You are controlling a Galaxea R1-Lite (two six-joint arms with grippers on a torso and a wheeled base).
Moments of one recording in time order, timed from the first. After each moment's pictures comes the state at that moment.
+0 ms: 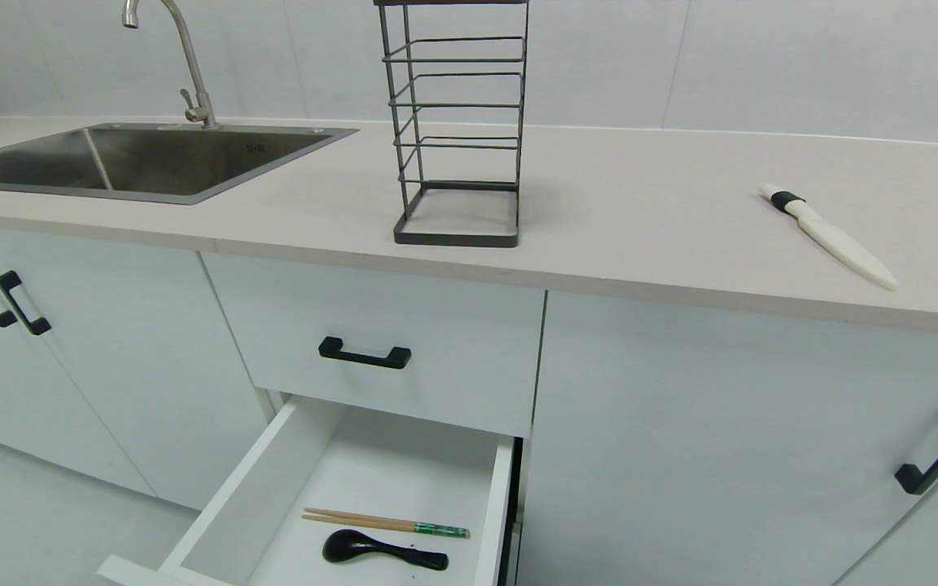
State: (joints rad) left arm 0.00 0.00 0.00 0.00 -0.06 0.01; right arm 0.34 0.43 -0.01 -0.07 -0.04 -0.08
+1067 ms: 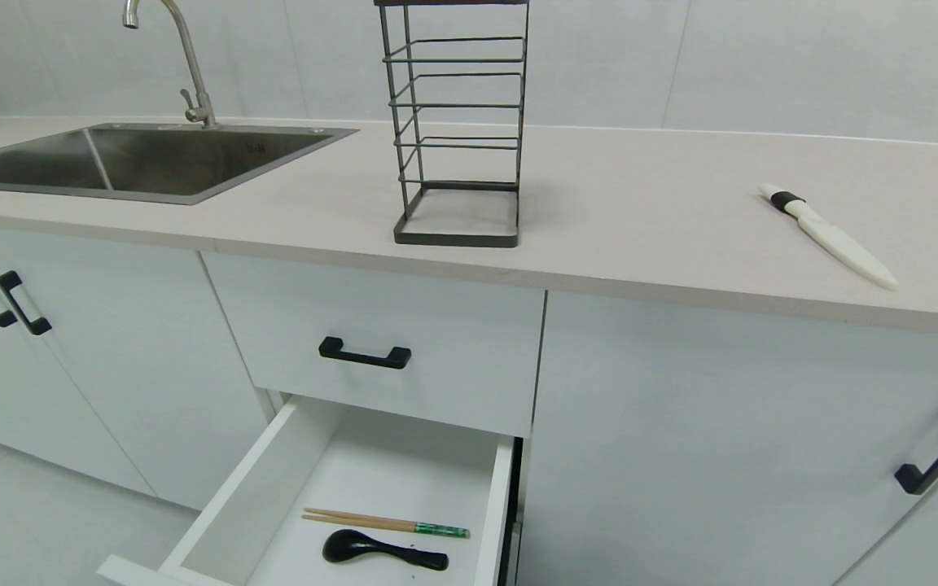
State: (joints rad) left arm 0.00 0.00 0.00 0.00 -0.06 0.01; right arm 0.00 0.03 -0.03 0.02 0.00 -0.11
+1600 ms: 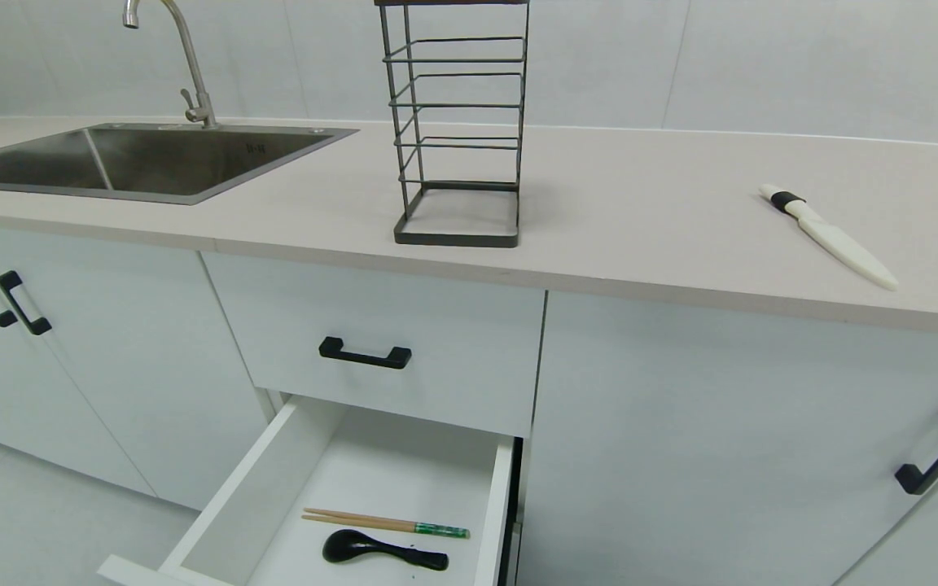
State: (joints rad) left arm 0.00 0.00 0.00 0.00 -0.06 0.01; right arm 0.00 0.01 -0.02 -0.01 -0.08 0.02
